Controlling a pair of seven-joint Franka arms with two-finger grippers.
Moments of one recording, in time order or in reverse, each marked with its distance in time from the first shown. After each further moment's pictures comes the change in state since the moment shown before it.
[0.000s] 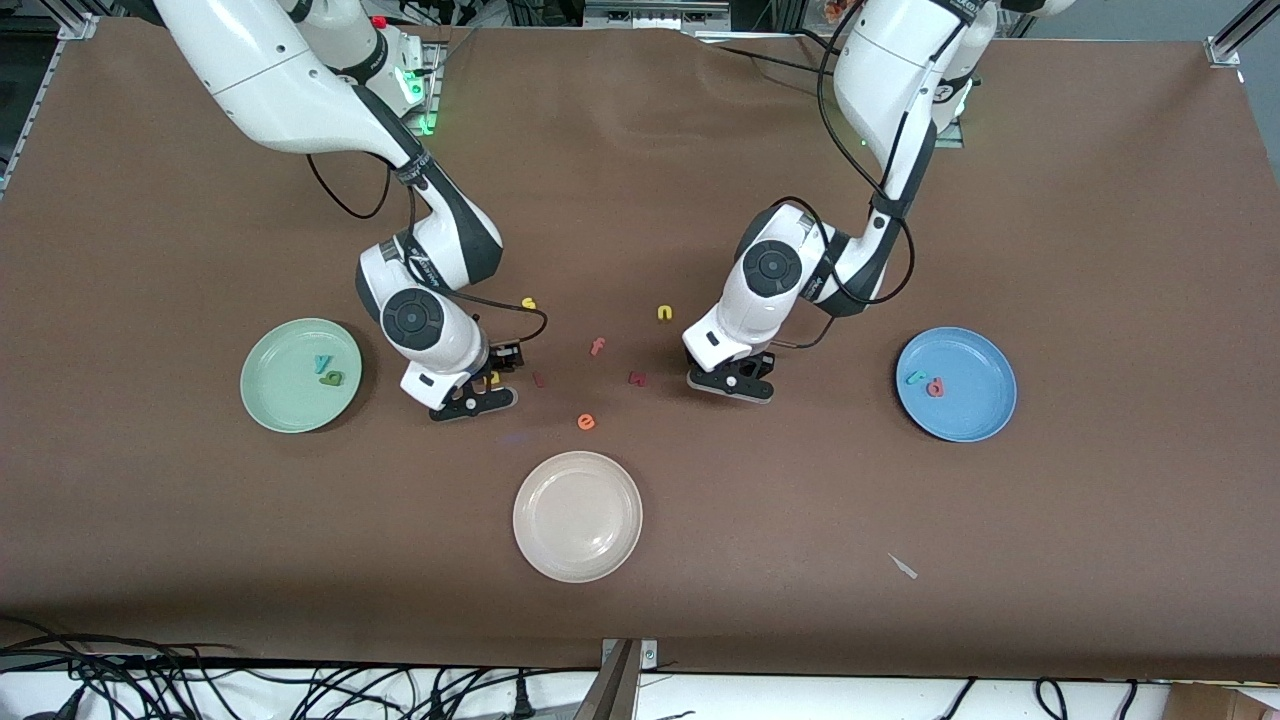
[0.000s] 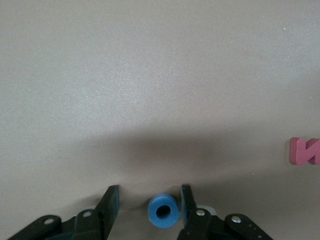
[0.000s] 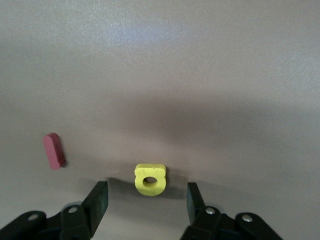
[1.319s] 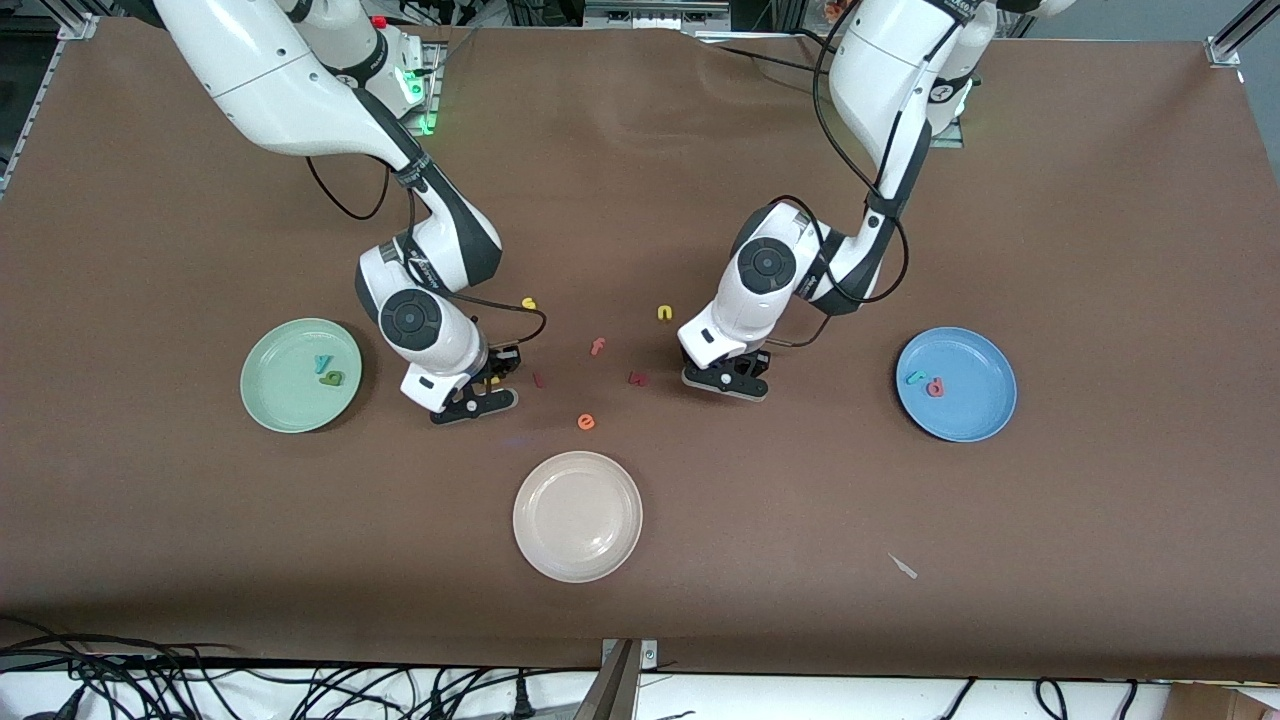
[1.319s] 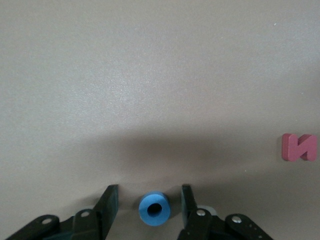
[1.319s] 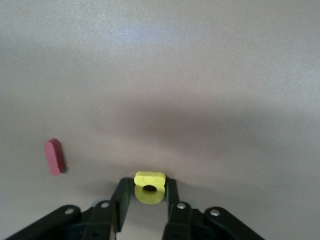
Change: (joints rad) left arm -0.011 0.001 0.000 0.002 0.000 0.000 0.000; right arm 0.000 0.005 -0.002 0.001 0.000 0.027 -0.014
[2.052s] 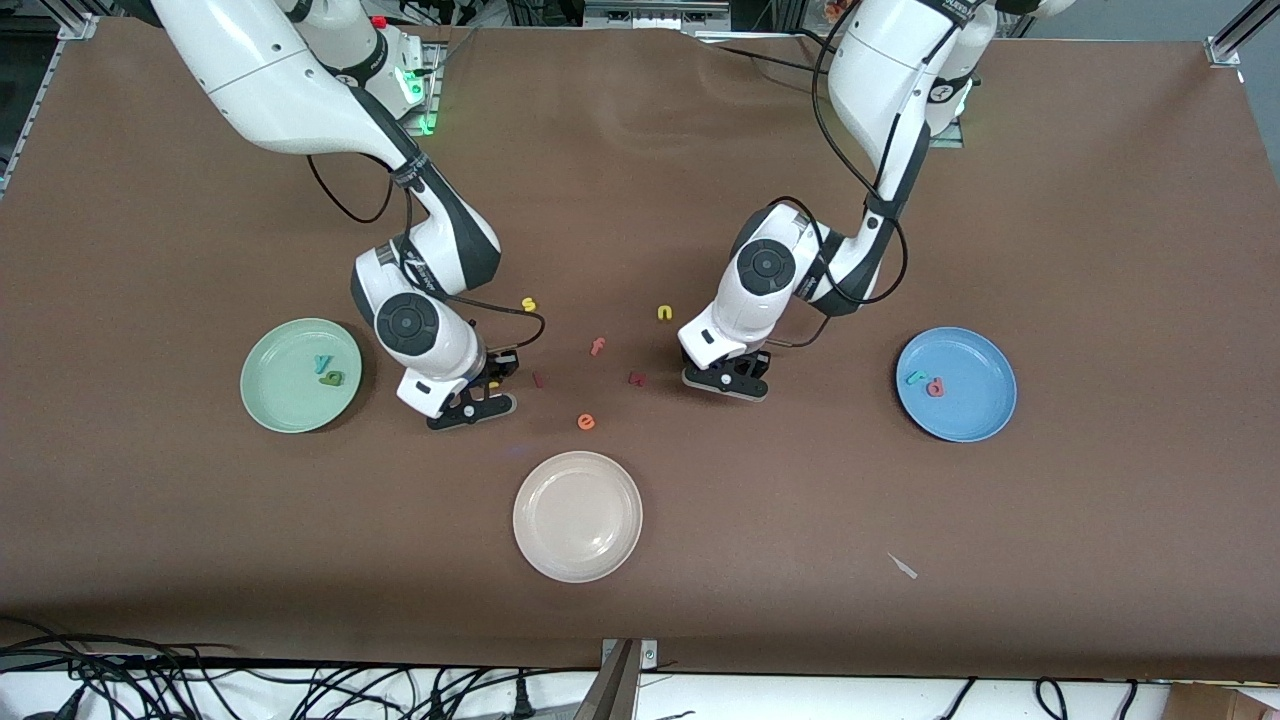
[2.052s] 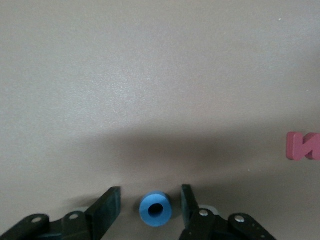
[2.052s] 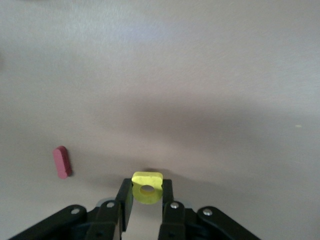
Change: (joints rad) left arm -0.002 0.006 0.001 0.001 0.000 0.000 0.000; right arm 0.000 0.000 0.000 0.088 0.000 -0.111 0.000
